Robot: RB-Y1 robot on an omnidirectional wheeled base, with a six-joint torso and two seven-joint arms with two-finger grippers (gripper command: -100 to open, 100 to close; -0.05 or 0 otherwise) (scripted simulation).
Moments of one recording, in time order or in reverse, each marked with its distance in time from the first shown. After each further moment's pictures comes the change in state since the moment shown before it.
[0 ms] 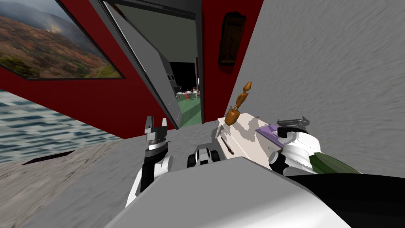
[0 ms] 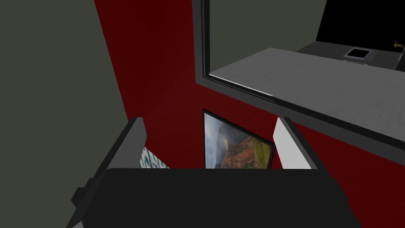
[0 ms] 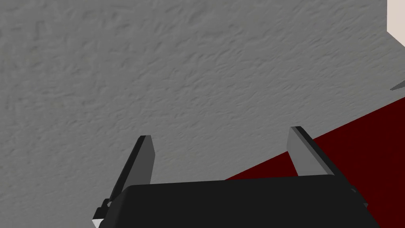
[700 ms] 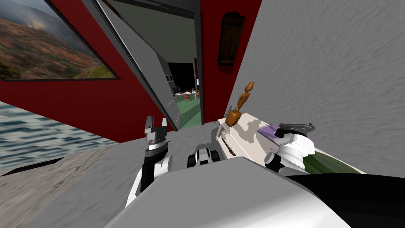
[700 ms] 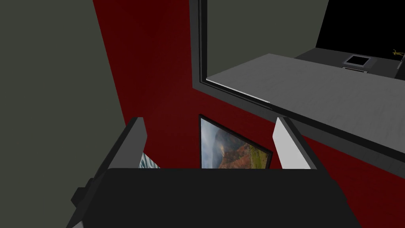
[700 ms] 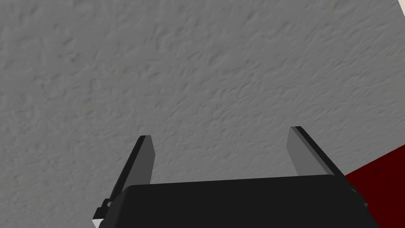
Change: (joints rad) left arm 0.000 0.000 0.000 0.000 0.000 0.000 0.000; right arm -0.007 0.067 -0.026 -0.039 -0.085 0.157 -0.026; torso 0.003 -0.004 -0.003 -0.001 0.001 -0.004
